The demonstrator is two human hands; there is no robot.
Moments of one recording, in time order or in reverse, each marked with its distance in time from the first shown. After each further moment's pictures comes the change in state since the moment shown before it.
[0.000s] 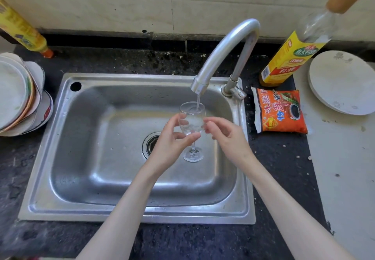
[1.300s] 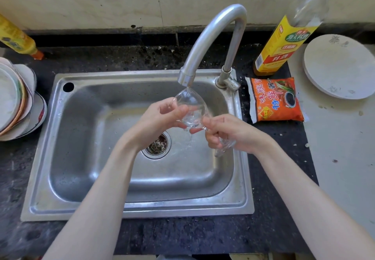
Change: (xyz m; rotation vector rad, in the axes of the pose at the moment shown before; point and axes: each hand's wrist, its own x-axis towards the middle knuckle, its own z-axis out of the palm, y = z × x) left_hand 0.019 0.043 -0.023 -0.065 -0.342 -0.020; right_hand 0.007 -0.019 -0.033 0.259 -0.598 0.292
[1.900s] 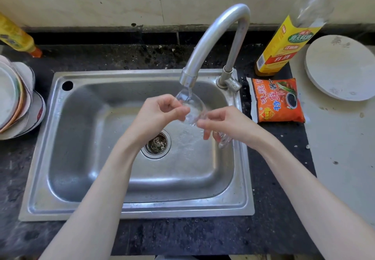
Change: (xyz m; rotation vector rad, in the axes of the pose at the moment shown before) left_hand -0.002 0.016 0.008 0.279 0.243 0.048; right_hand 0.006 -0.012 0.002 -0.386 0.245 -0.033
